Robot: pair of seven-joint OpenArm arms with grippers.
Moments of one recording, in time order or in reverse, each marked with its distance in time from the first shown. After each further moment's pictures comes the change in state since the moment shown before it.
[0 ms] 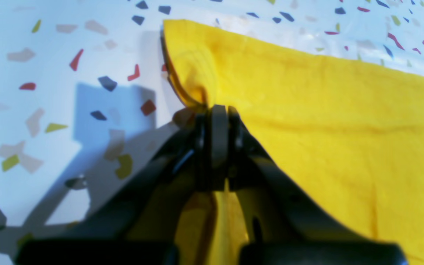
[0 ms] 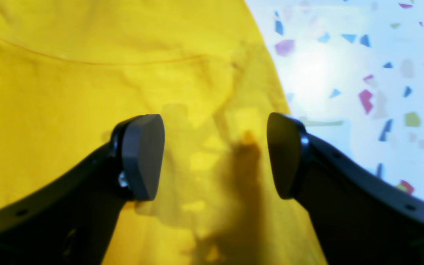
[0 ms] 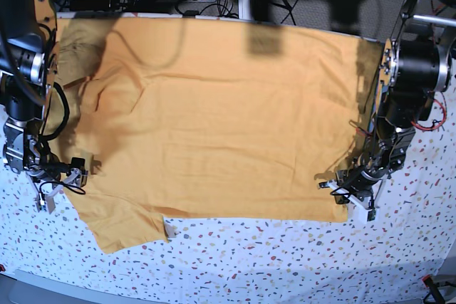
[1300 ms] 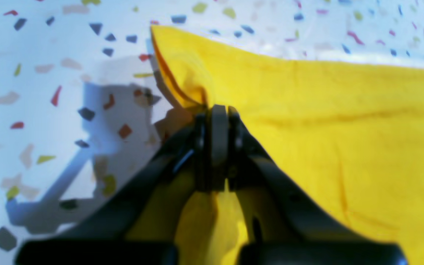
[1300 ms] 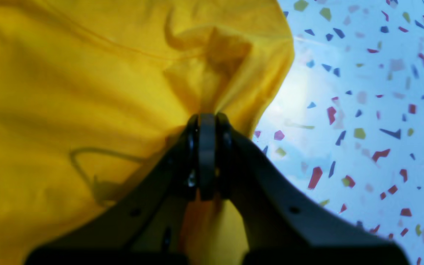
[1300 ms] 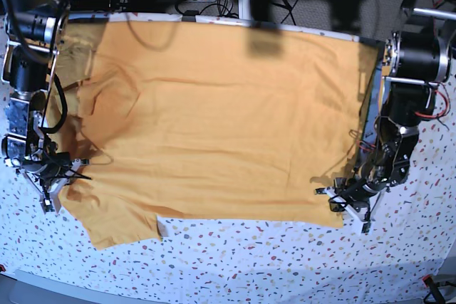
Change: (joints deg) left arm 3.7 -1.6 0.0 15.4 0.2 -0.4 13.2; right arm -14.3 -0.7 -0.2 29.2 -1.1 1.2 -9.5
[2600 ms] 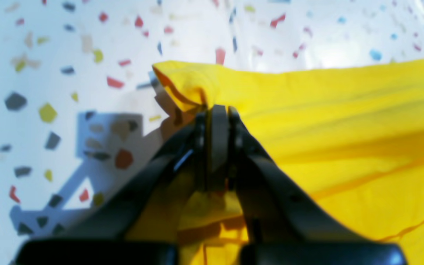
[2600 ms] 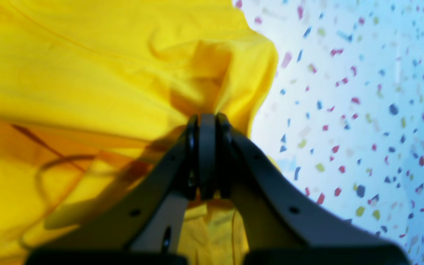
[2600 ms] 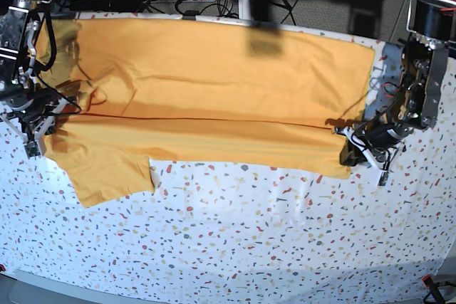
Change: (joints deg) left arm 27.0 -11.4 0.3 41.4 -11.7 -0.9 13.6; right arm -27.7 -0.9 12.3 34.4 3.3 0.5 -10.4
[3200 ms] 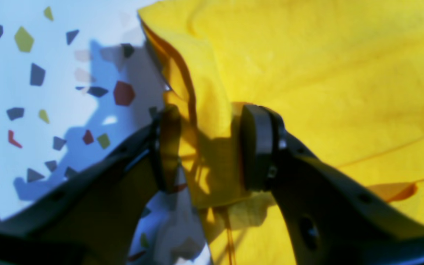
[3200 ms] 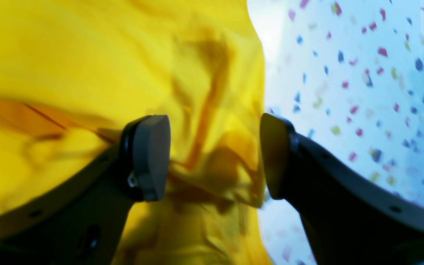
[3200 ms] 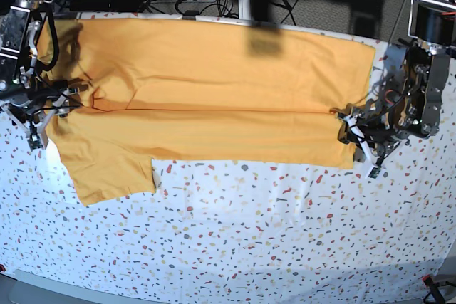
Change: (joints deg) left arm -1.8 0.0 0.0 0.4 6.1 -0.1 17.9; right arm 0.3 -0.3 0.0 0.0 2.2 -0.1 -8.1
